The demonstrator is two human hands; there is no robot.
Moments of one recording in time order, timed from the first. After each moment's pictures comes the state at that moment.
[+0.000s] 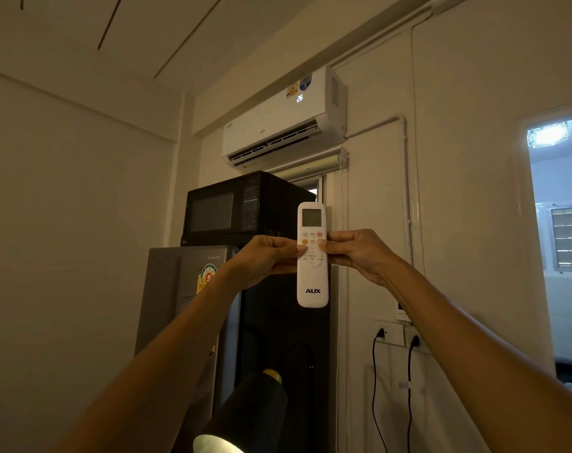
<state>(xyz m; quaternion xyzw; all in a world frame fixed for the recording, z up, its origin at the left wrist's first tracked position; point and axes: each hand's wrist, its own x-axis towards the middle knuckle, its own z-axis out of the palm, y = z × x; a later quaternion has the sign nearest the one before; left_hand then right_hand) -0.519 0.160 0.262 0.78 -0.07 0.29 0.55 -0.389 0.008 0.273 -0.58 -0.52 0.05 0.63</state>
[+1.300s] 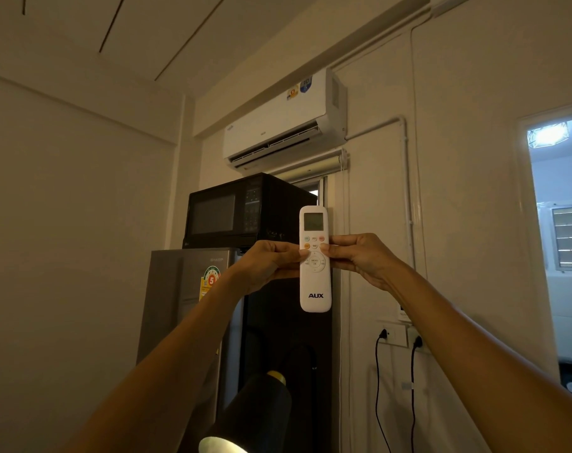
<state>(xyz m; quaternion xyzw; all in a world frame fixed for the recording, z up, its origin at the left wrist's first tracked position) -0.520 0.163 0.259 0.78 -0.06 0.28 0.56 -0.387 0.010 0.269 -0.57 -0.53 0.06 0.63</state>
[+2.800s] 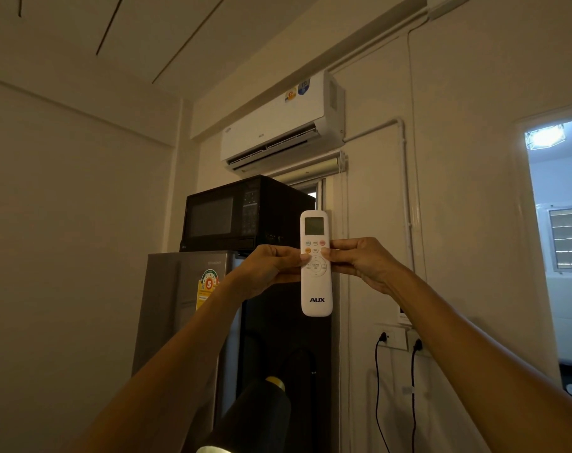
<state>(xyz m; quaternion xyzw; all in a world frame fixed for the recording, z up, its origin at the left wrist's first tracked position) -0.509 0.169 0.258 0.78 -0.07 0.27 0.56 -0.382 0.012 0.268 -0.57 -0.53 0.07 0.63</state>
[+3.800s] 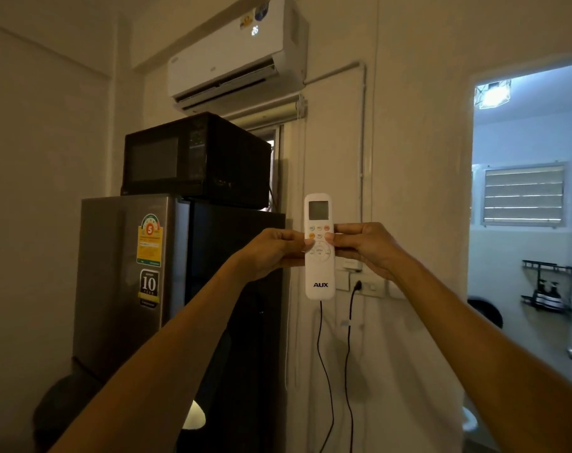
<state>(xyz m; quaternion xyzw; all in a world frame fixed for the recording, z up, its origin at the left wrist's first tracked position) -0.433 0.100 0.194 0.78 -0.07 0.21 0.58 -0.321 -0.064 0.202 -0.61 -0.44 0.05 0.65</state>
